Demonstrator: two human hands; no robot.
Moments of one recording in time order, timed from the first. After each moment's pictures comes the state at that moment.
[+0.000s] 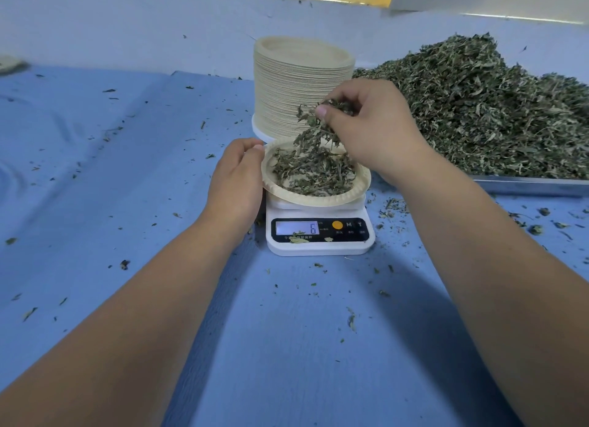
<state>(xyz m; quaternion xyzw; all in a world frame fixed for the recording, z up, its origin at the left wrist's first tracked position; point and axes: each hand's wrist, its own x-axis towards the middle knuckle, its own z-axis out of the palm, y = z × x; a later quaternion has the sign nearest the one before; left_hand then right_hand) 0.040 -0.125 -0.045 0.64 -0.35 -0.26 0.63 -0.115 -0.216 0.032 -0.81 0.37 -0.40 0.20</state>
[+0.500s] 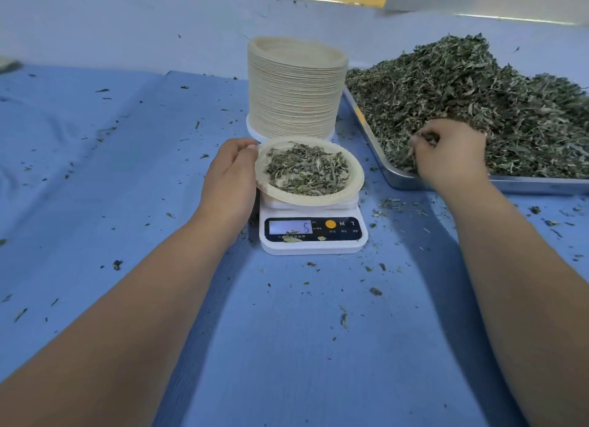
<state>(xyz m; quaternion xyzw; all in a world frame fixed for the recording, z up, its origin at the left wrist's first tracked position) 0.040 -0.125 -0.046 0.65 -0.36 -0.25 0.63 -0.218 -0.281 -0.009 -0.74 0.56 -0.36 0.00</state>
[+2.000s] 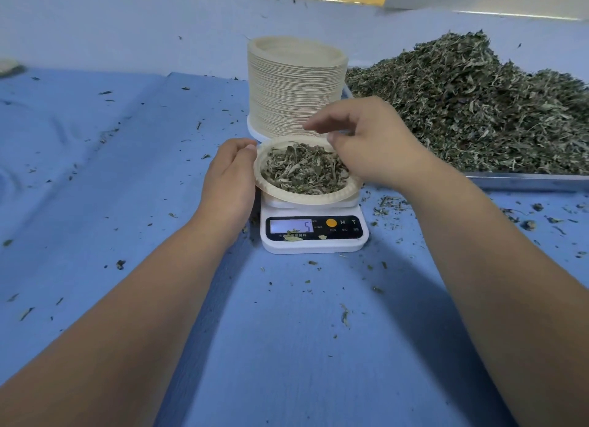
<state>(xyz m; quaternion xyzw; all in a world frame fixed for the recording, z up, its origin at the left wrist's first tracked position) 0.042 -0.124 -0.046 0.65 -0.35 -0.25 0.63 -0.135 -0.204 0.028 -0.86 0.34 -0.30 0.23</state>
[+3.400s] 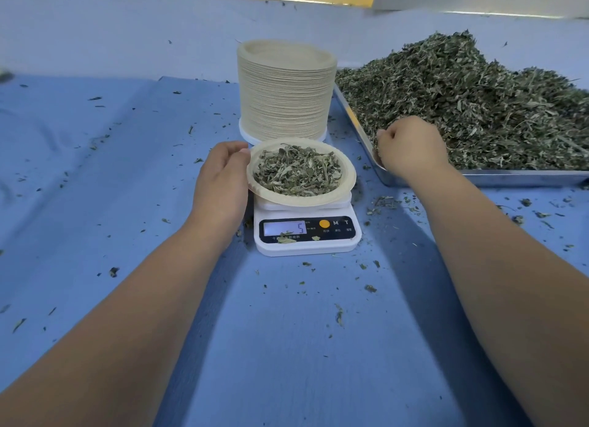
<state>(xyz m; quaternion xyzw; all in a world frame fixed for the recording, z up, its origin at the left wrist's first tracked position) 0.040 -0.123 -0.046 0.64 -0.34 -0.26 0.63 -0.185 -0.283 -0.008 -0.75 0.60 -0.27 0.03</state>
